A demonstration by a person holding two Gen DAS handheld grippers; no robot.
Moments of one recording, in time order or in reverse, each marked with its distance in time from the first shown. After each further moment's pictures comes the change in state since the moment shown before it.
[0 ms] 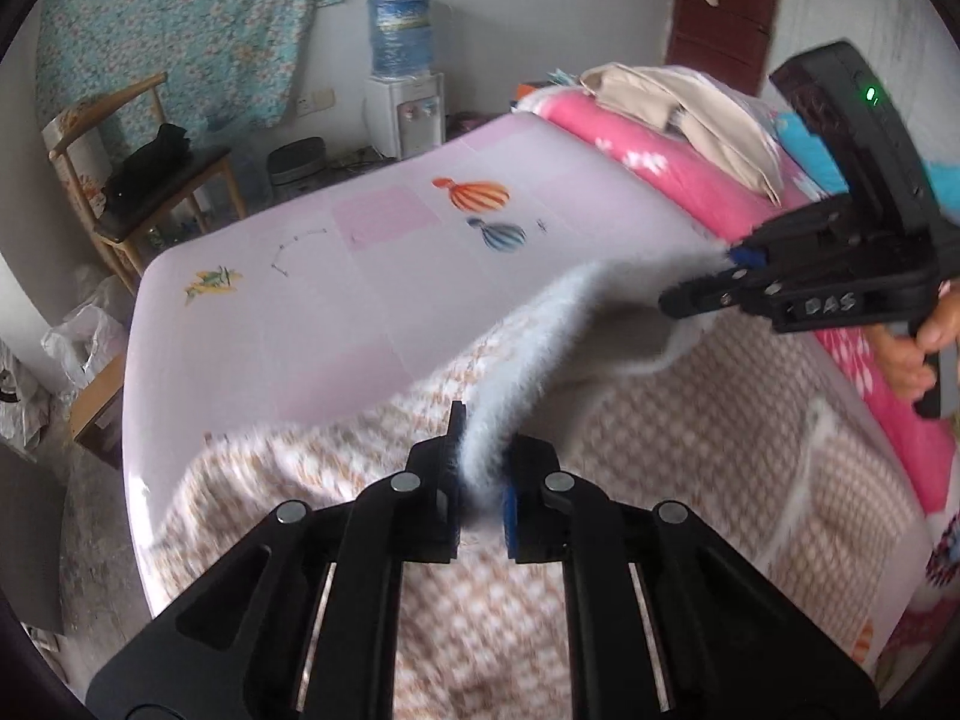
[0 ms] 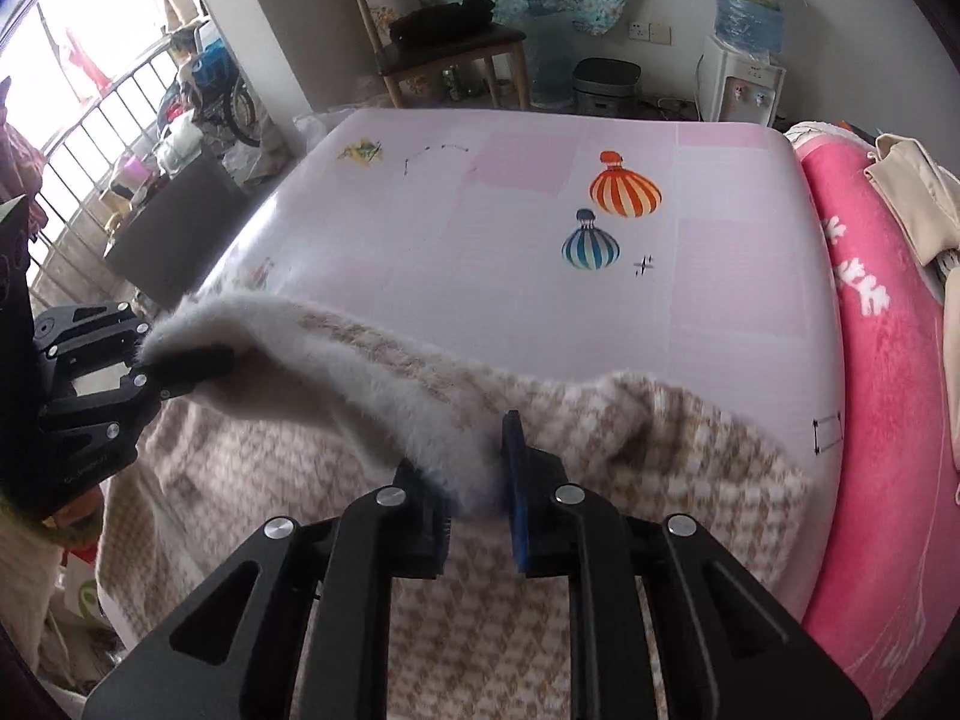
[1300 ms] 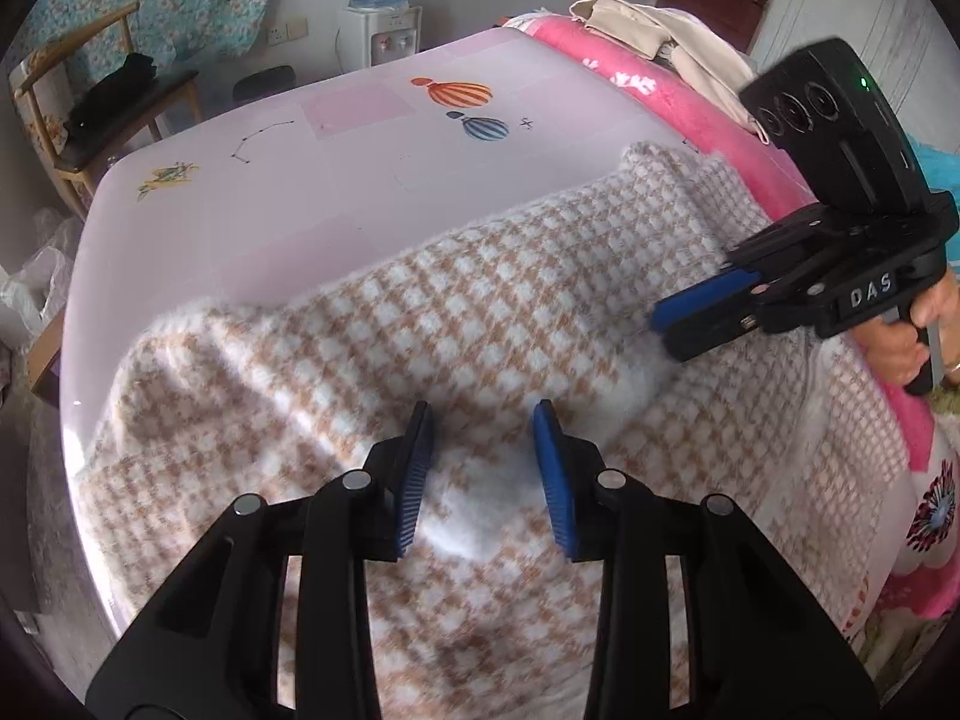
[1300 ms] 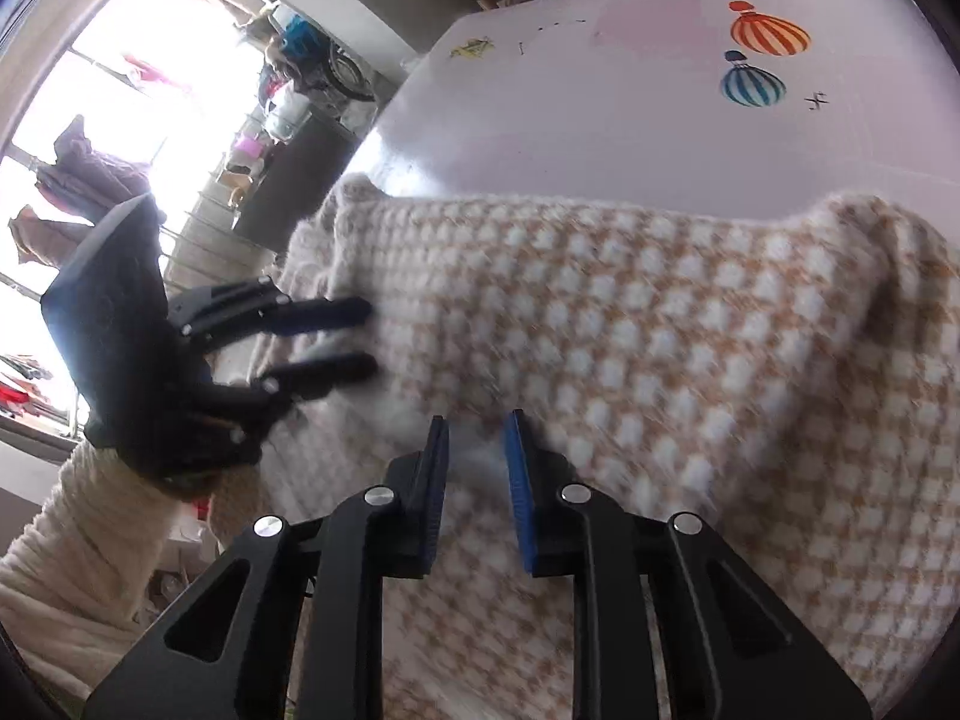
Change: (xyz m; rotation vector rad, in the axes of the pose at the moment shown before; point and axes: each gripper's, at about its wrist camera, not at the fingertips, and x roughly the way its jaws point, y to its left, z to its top) left arm 0.025 0.010 -0.041 -0.054 0.142 -0.109; right arm 0.051 -0.010 -0.029 0.131 0.175 0.422
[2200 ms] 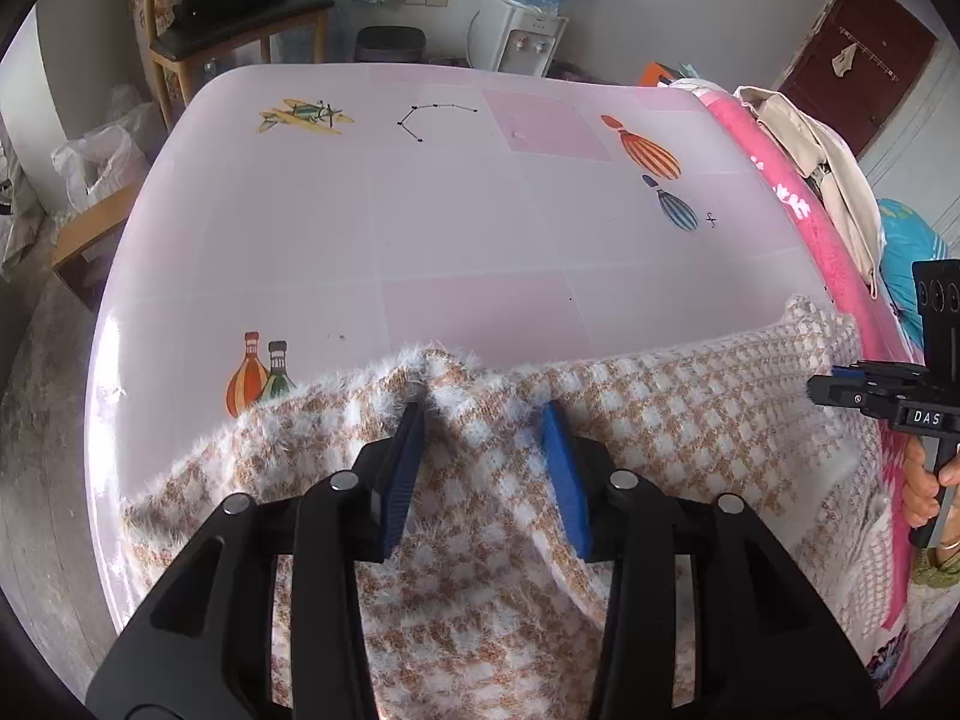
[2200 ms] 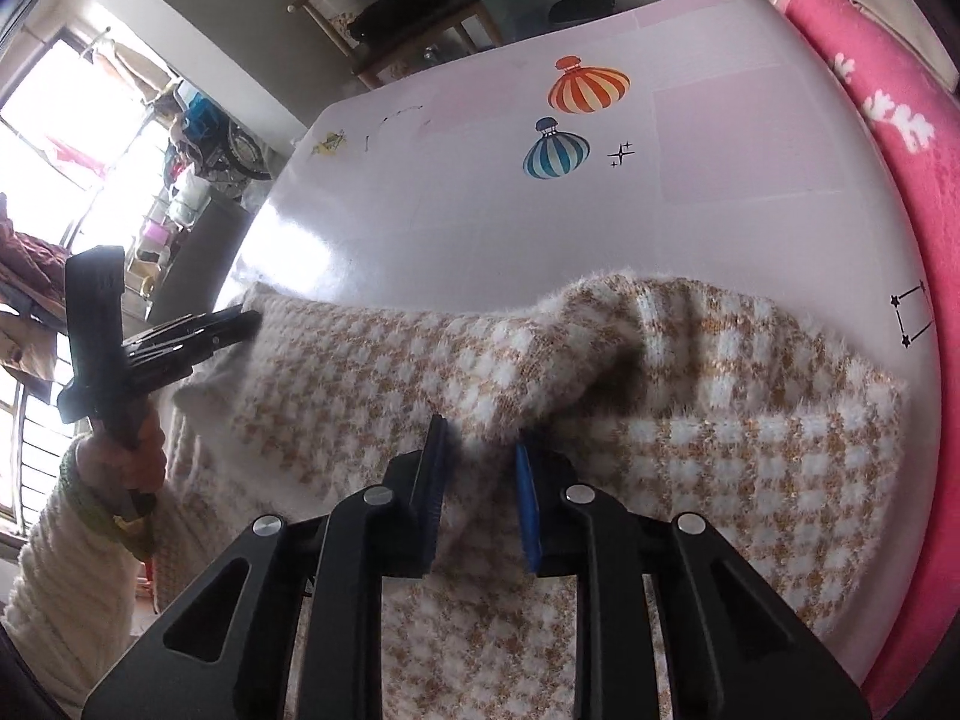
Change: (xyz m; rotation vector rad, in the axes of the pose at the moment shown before) left arm 0.022 0.099 0.034 -0.330 -0.013 0.057; right arm -0.028 -0.034 0.013 0.100 -0.165 -0.239
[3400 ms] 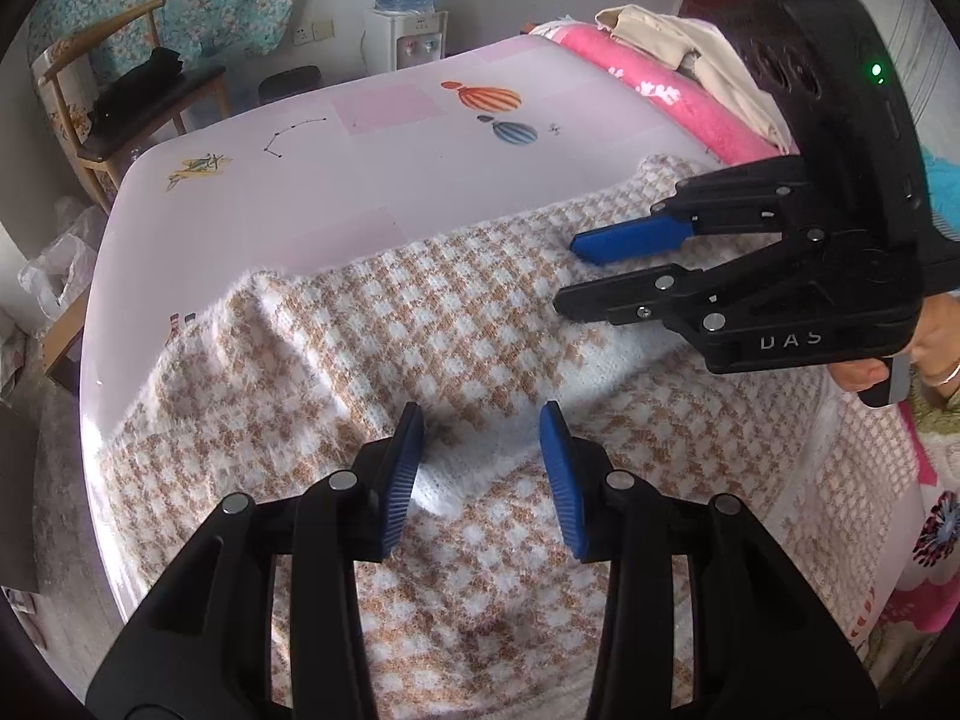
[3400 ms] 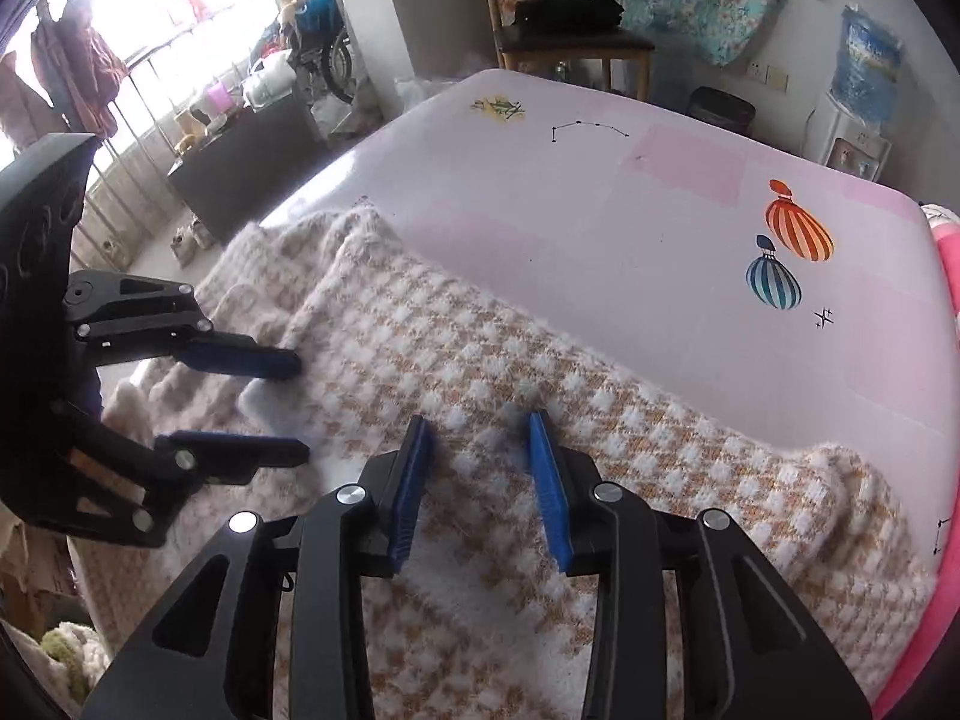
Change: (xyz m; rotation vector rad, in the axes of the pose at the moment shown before) left arm -0.042 -0.073 -0.065 0.297 -0.019 -0.030; right arm 0.043 0.114 0.007 -0.415 -0.022 -0.063
